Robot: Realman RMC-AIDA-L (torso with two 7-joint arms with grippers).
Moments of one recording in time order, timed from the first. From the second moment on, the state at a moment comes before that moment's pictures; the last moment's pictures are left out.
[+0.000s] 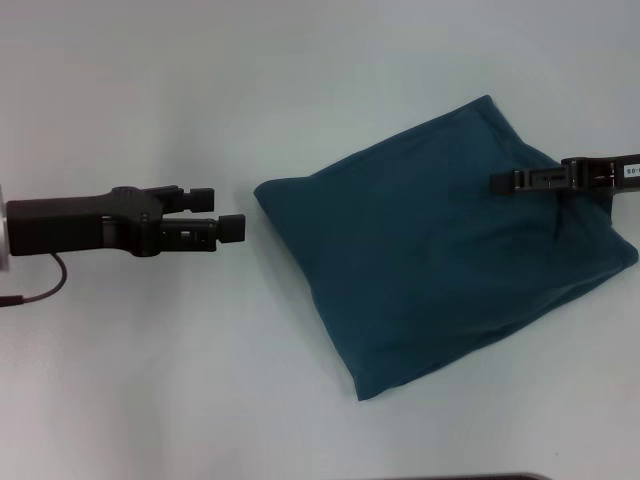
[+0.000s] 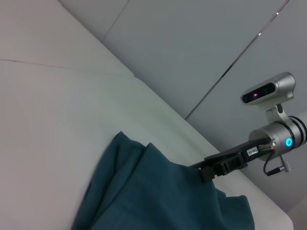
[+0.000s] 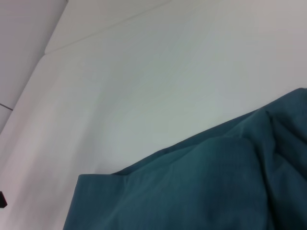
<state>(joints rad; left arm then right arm) -0.43 -2.04 -2.27 -0.70 -1.24 1.64 -1.78 0.56 1.95 -0.62 -0.57 -2.29 -1.46 2.12</state>
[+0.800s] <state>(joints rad) -0.44 -2.04 -2.27 -0.69 -1.24 1.64 -1.78 0.58 1.97 -0.62 -0.57 -2.28 -1.46 2.05</state>
